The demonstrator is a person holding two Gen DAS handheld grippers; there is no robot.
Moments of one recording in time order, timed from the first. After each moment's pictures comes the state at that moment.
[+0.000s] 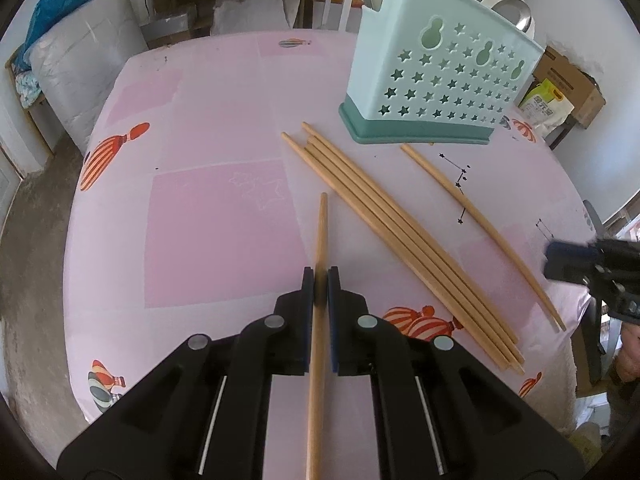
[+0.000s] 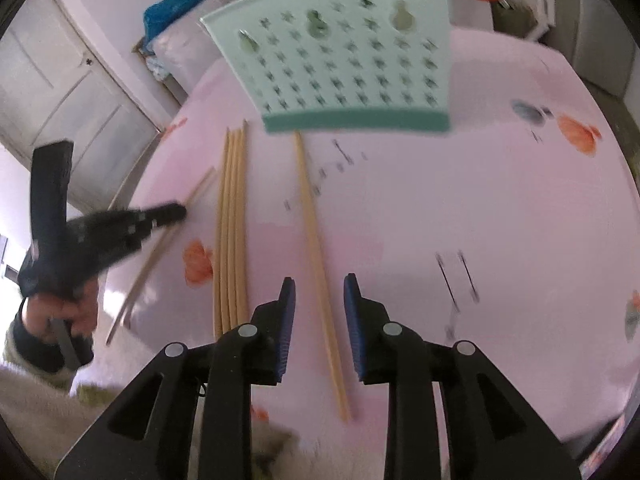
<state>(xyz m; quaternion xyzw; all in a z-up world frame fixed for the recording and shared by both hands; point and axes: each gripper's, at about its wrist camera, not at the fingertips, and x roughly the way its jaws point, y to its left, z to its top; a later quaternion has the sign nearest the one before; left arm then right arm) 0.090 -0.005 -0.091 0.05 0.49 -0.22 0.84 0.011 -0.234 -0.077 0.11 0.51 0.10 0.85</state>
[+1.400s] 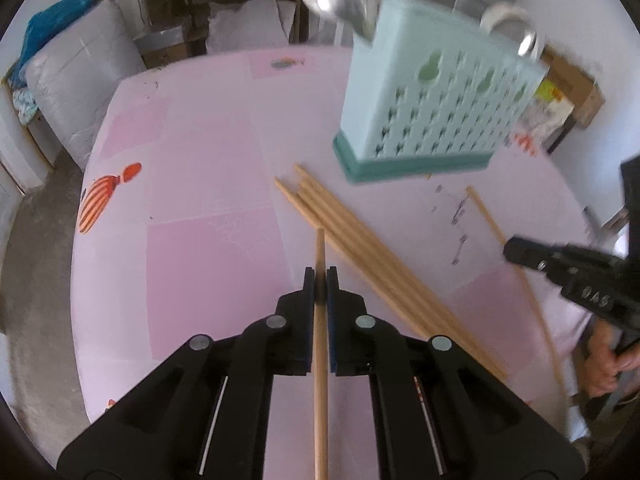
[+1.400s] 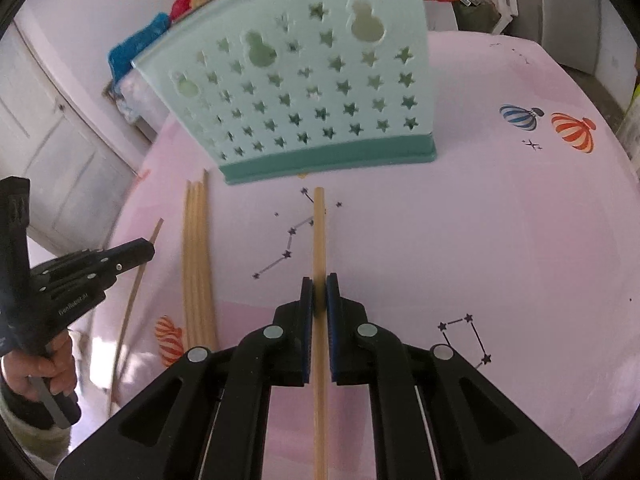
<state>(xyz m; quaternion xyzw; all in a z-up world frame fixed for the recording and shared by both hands) 0.110 -0.011 -0.067 0.04 0.48 -0.23 0.85 0.039 -0.246 -0.091 0.16 0.48 0.04 0.86</state>
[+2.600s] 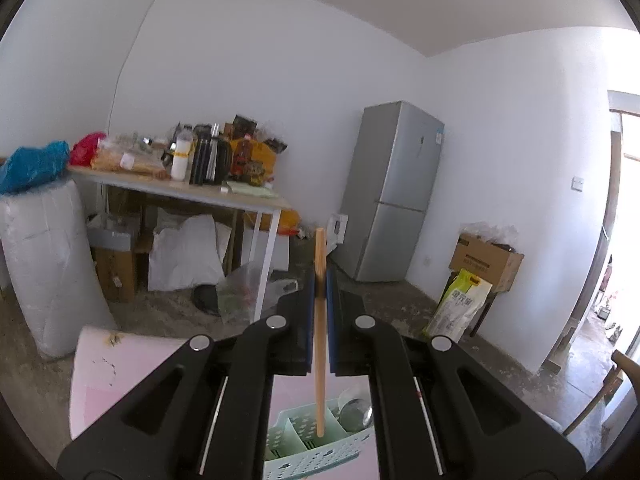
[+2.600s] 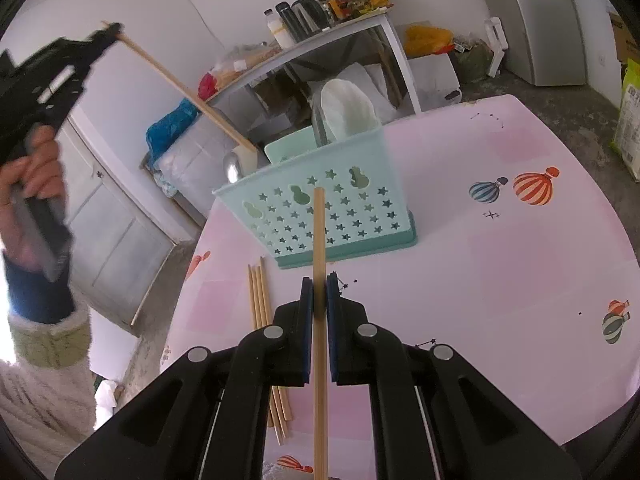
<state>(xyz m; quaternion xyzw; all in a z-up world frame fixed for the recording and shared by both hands) 0.141 -0.070 0.178 -0.09 0.13 -0.34 0.93 -0.007 -0.278 -0.011 0.23 0.36 0.06 0.90</state>
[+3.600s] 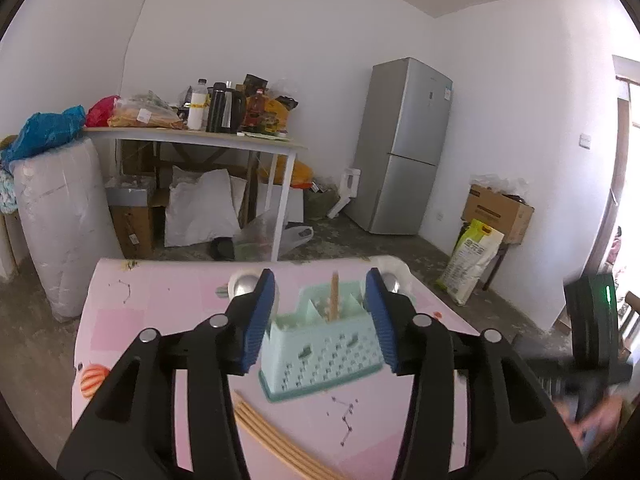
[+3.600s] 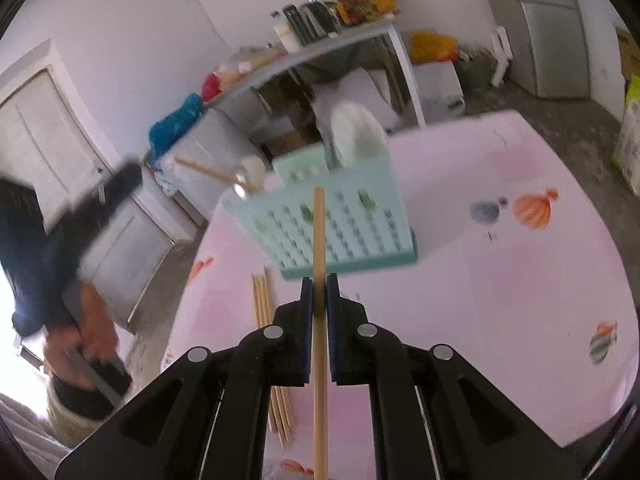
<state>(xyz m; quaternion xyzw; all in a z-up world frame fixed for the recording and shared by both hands) 0.079 -0.025 0.075 -0.05 0.19 -0.32 0.93 0.004 -0.276 0.017 0.21 0.35 0.06 0.91</state>
